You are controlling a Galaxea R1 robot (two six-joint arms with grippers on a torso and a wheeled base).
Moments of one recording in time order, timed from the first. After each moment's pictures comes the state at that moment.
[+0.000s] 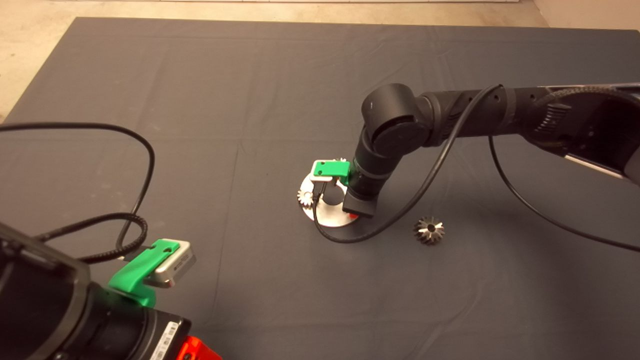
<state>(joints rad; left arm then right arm) -0.56 2.12 -0.26 0.03 1.32 -1.63 0.33 2.84 -1.20 -0.32 -1.53 0.39</state>
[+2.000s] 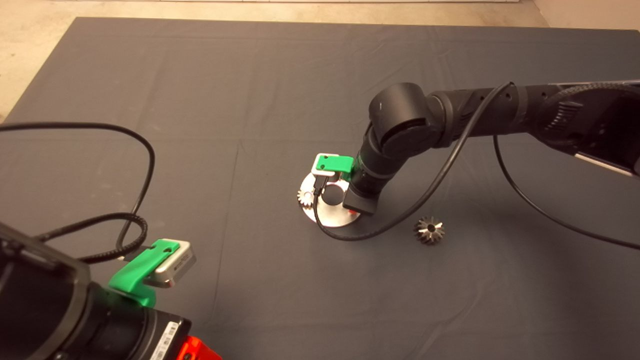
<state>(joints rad) -0.56 2.12 -0.26 0.03 1.32 -1.63 0.33 2.83 -1.15 -0.38 -1.53 0.48</state>
